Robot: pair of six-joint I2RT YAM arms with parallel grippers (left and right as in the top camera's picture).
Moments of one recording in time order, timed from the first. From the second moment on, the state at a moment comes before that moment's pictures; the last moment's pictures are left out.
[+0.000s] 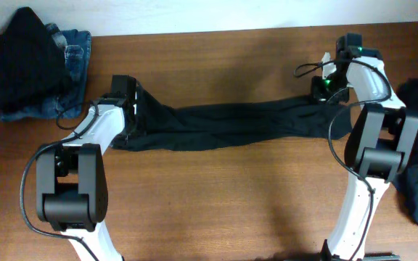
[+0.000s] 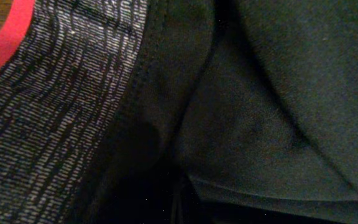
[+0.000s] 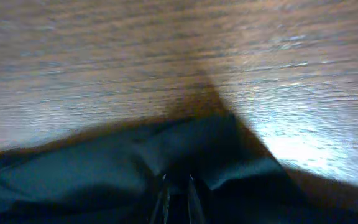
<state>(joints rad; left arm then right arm) -0.08 2.02 1.31 -0.61 -0.16 -0.12 -0.20 2.36 1.93 -1.02 -0.14 -0.07</state>
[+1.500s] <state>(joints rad) -0.08 2.02 1.31 -0.61 -0.16 -0.12 -0.30 2.44 2.16 -1.30 0.29 0.06</state>
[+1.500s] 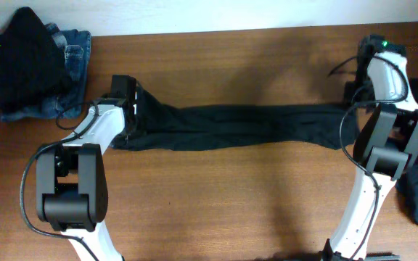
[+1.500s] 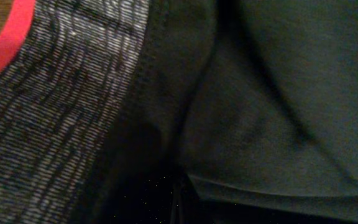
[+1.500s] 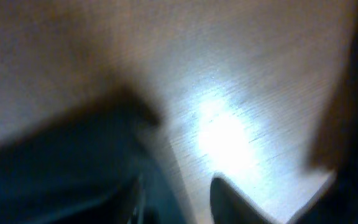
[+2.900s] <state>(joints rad) -0.08 2.02 1.31 -0.60 -0.16 -0.12 -0.03 2.44 2.04 -1.43 -0.15 0.00</state>
